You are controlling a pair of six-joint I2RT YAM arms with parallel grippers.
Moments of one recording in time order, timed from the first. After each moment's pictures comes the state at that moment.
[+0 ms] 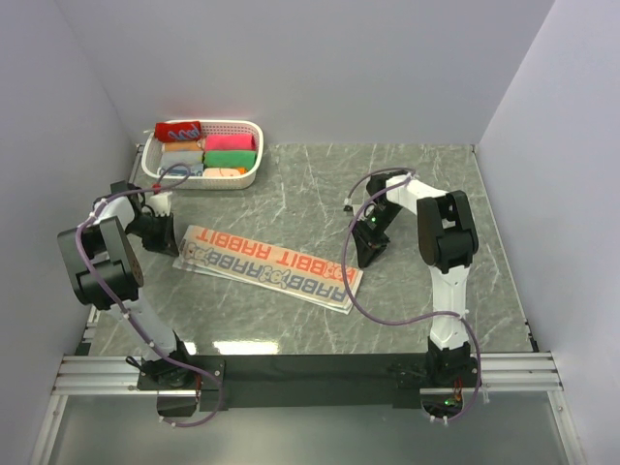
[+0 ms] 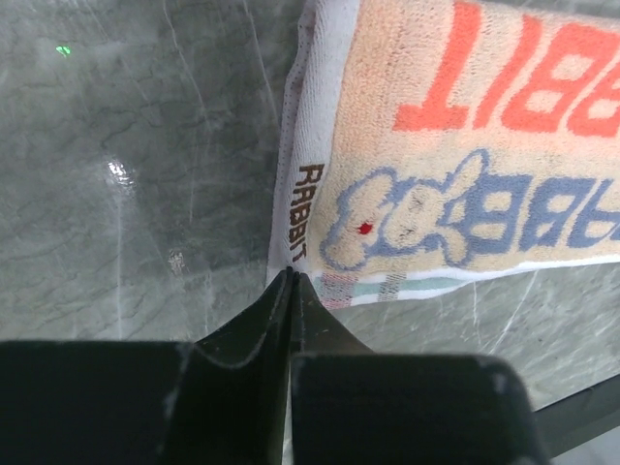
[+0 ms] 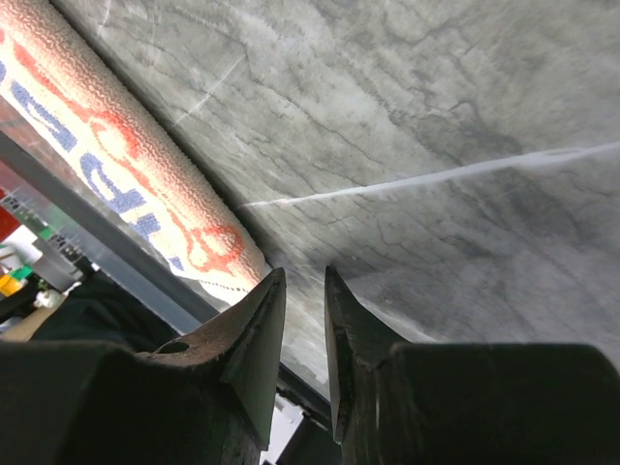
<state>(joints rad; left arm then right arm) 0.36 1.82 1.21 -0.80 0.42 0.43 0.26 2.19 1.57 -1.16 -0.53 -0.28</state>
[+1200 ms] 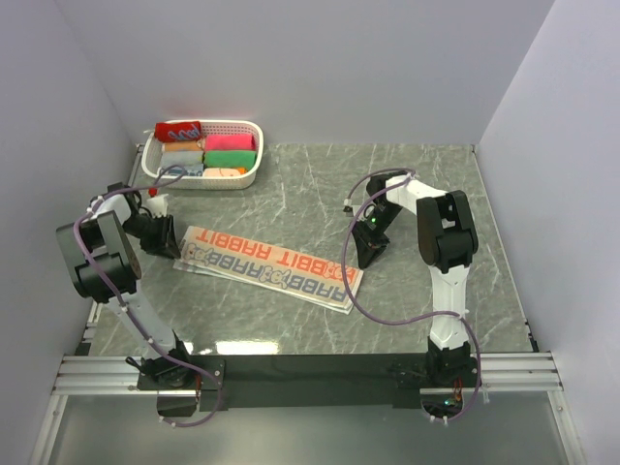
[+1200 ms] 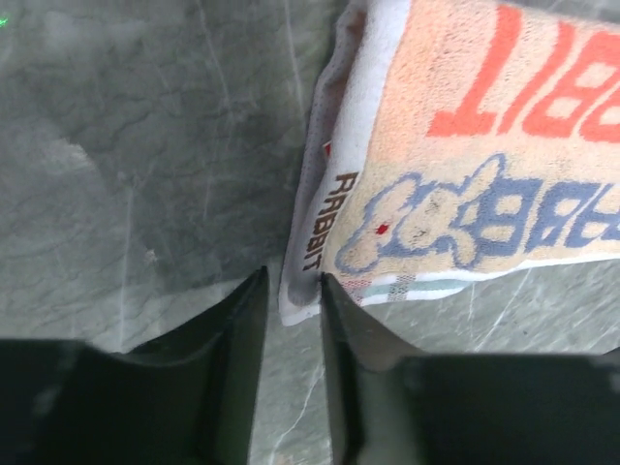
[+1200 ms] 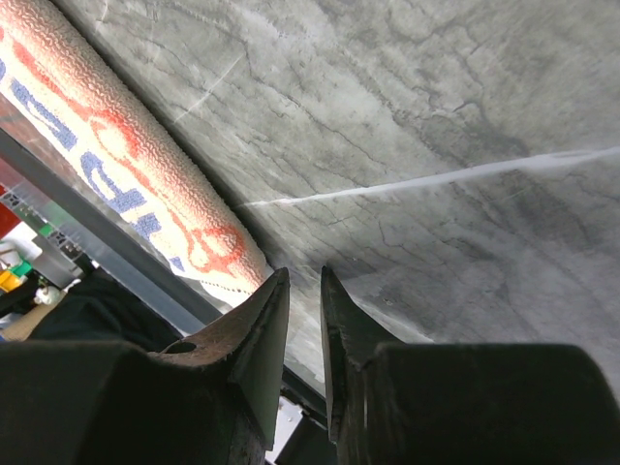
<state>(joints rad) 0.40 1.89 1.26 -0.85 0.43 0.41 0.26 2.20 1.57 -1.17 -0.54 -0.29</state>
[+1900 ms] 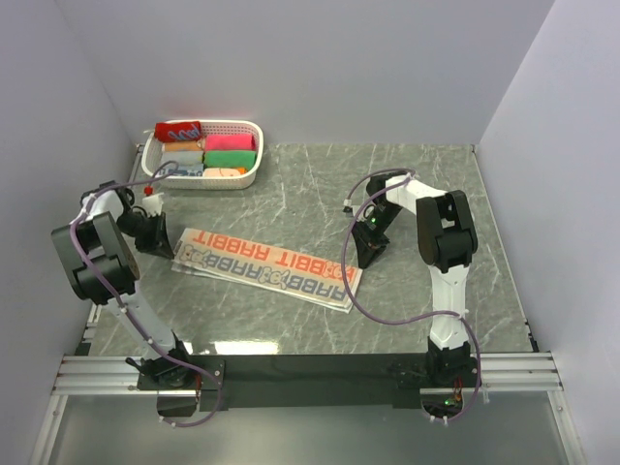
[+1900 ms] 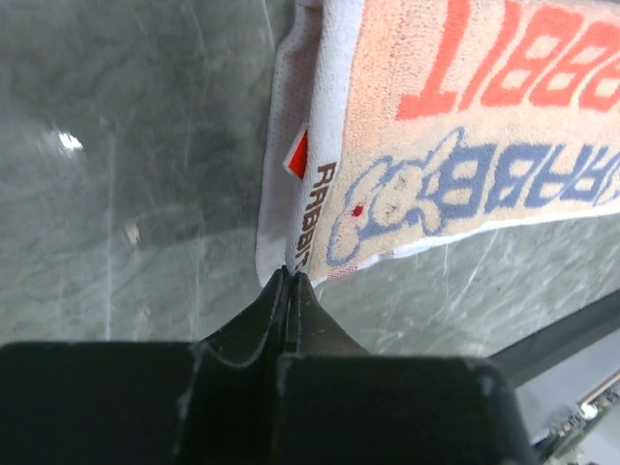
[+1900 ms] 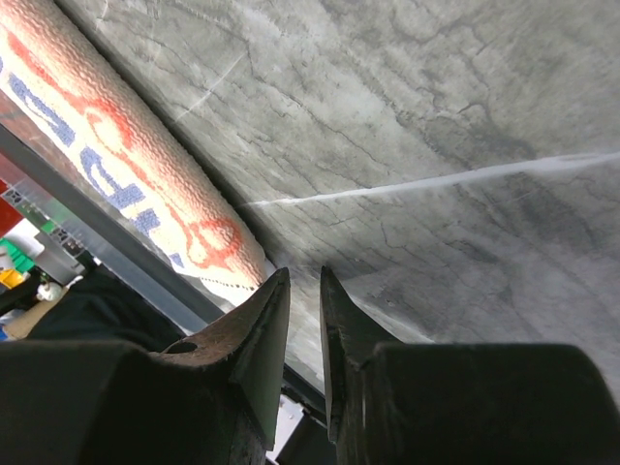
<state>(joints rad) 0.43 1.89 1.33 -0.99 0.47 0.46 0.26 2.20 1.57 -1.18 -0.54 -0.29</state>
